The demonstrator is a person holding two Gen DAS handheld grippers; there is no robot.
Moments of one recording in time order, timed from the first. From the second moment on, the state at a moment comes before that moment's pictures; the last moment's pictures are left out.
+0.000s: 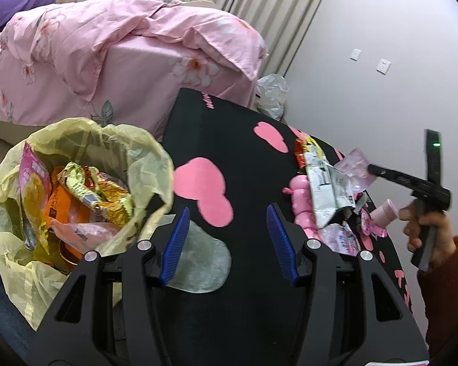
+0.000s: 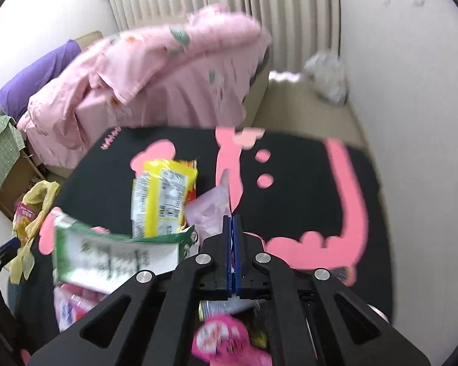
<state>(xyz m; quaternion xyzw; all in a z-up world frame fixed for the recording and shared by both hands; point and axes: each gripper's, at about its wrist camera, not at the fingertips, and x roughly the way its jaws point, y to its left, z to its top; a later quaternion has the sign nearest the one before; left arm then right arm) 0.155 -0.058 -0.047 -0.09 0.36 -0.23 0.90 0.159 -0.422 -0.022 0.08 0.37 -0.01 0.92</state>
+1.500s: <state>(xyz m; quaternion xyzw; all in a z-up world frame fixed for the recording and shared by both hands) 0.190 -0.339 -0.046 0.08 0.42 -0.39 0.82 -0.074 -0.447 -0.093 0.20 0.35 -0.01 0.92</state>
